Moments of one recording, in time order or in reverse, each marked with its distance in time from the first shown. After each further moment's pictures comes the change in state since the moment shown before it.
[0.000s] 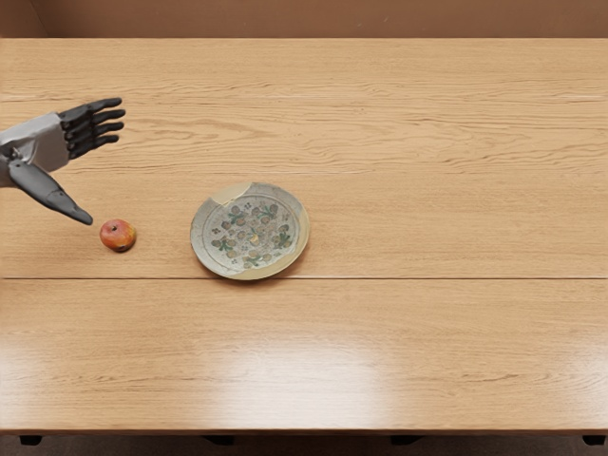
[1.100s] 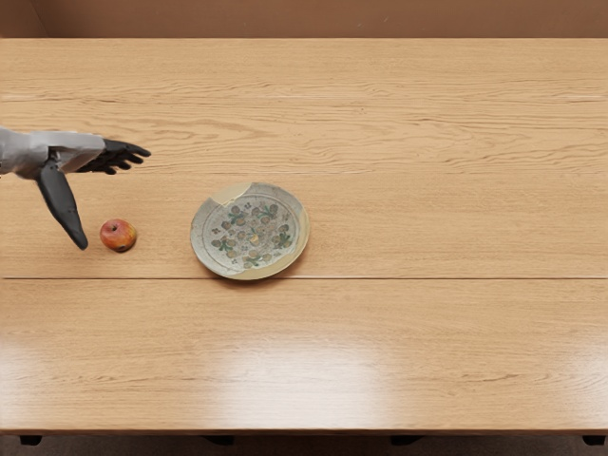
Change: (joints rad) left arm -0.253 0.081 -0.032 -0.373 0.207 0.013 0.815; right arm -0.001 0.000 -0.001 -0.002 0.000 0.000 0.000
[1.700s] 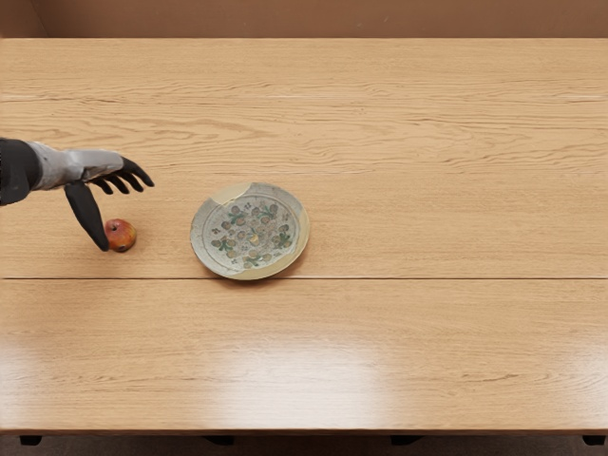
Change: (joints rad) left arm 0.016 -0.066 0.005 -0.198 0.145 0.218 0.328; right arm 0.000 0.000 0.000 0.000 0.000 0.000 0.000
